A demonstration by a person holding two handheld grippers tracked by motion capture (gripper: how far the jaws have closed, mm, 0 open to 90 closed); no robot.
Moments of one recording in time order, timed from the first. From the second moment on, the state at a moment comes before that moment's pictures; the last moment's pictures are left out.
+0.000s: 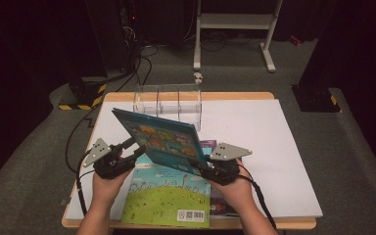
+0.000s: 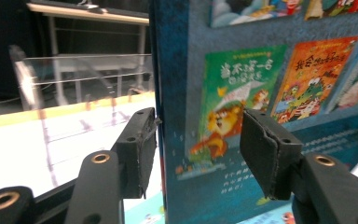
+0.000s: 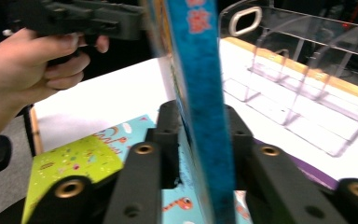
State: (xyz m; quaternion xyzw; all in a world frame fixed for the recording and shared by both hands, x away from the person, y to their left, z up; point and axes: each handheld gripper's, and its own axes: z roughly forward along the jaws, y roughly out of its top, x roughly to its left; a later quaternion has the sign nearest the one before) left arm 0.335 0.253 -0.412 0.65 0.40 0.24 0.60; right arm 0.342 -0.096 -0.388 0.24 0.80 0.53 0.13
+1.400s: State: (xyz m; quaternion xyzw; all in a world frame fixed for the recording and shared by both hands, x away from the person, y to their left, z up) left arm 0.306 0.232 -0.373 0.64 0.35 0.25 0.64; right arm 0.360 0.029 -0.410 0.23 0.81 0.50 0.18
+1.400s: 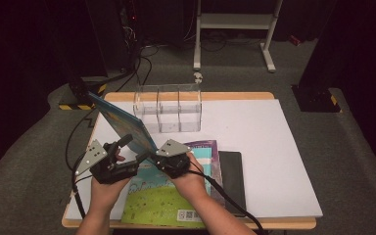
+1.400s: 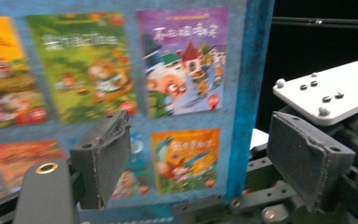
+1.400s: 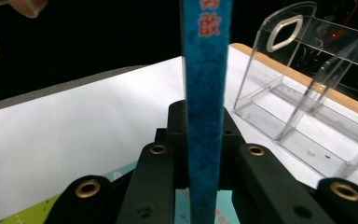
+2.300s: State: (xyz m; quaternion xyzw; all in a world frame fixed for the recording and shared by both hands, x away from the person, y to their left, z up) left arm 0.302 0.230 -0.372 0.62 0.41 0.29 0.61; right arm 0.335 0.029 -0.421 0.20 0.82 0.51 0.12
